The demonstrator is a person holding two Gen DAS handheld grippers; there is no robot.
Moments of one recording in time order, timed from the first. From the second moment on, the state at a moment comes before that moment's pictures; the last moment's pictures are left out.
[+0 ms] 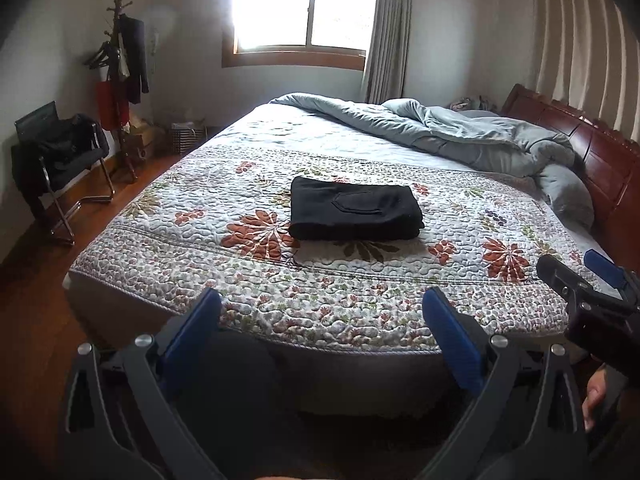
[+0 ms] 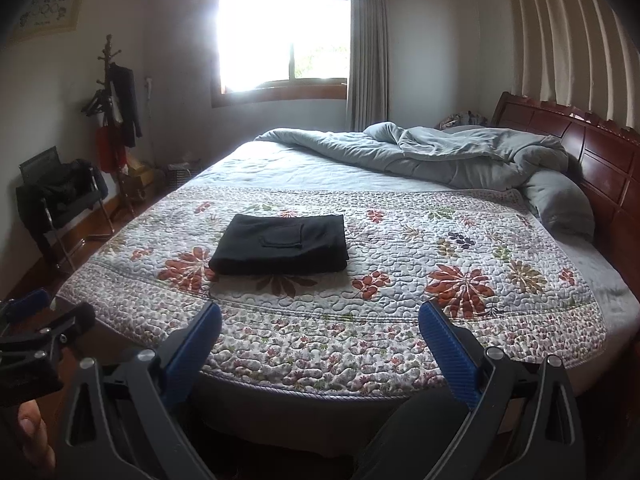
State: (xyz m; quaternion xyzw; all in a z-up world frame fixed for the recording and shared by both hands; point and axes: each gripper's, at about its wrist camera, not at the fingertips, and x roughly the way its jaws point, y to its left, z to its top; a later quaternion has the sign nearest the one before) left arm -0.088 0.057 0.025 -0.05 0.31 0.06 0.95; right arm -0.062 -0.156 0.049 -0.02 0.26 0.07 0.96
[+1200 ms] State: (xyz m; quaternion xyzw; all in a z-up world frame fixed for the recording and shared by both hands) left arm -0.051 0.063 0.012 -0.04 0.33 0.08 0.94; right arm -0.026 -0.147 0.036 -0.04 0.27 0.07 0.96
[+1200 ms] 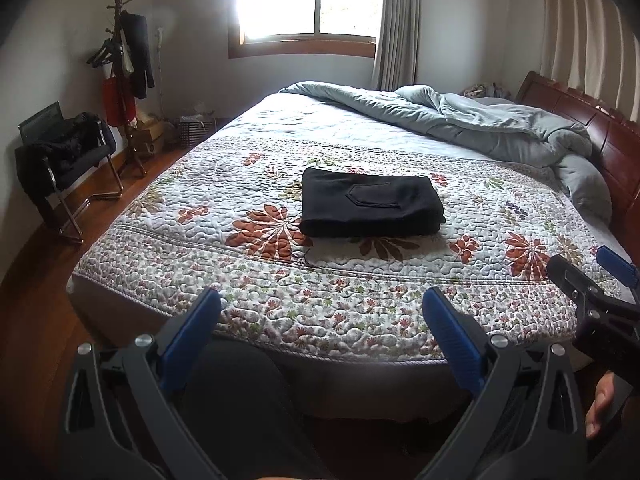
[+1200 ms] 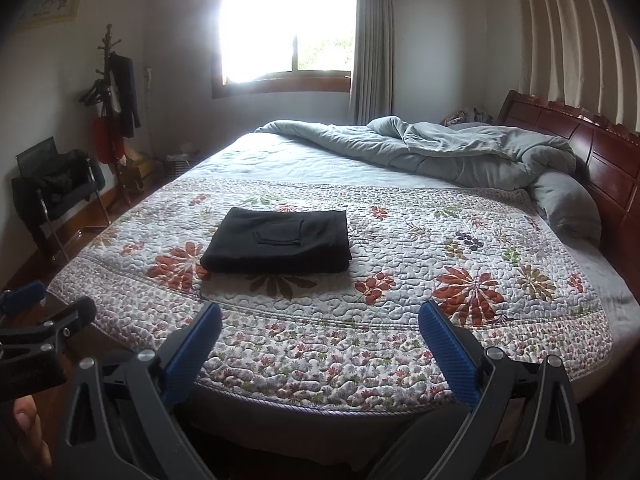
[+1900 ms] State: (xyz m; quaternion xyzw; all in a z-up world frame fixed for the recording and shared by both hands) left arm -0.053 0.065 0.015 -0.04 0.33 0.08 0.94; right arm -0.028 -0.145 0.034 -0.04 0.27 0.08 0.96
